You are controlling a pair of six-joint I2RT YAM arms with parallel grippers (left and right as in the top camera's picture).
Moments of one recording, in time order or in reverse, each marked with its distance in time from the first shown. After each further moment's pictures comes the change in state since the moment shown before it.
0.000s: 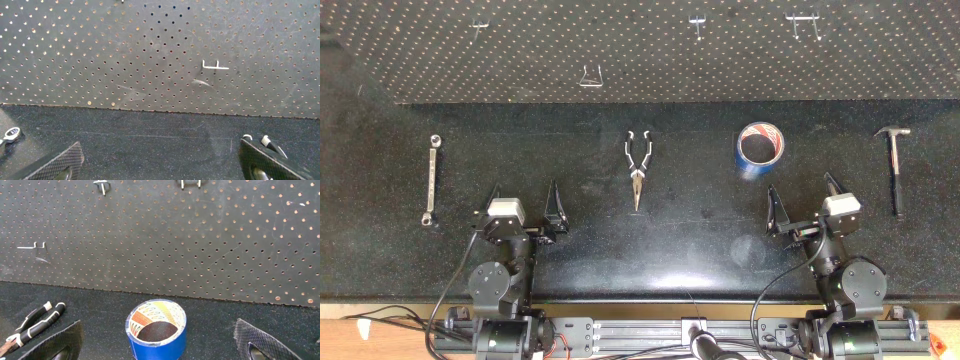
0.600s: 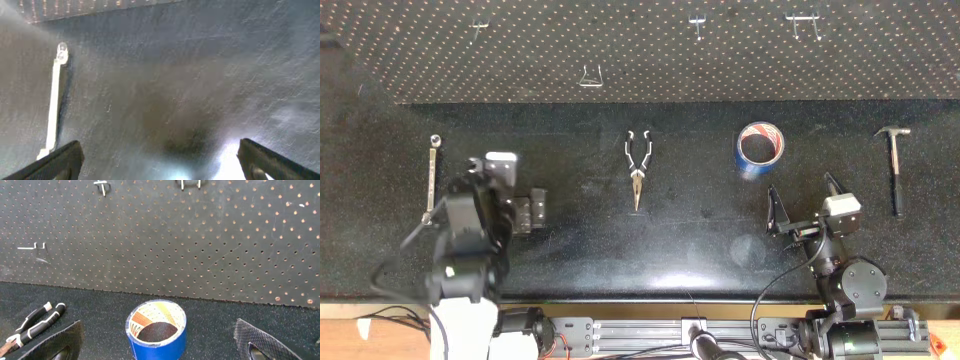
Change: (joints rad) left arm 0.111 0.801 0.598 -0.568 -0.122 0.247; right arm 0.000 -0.005 0.000 -0.001 0.001 0.000
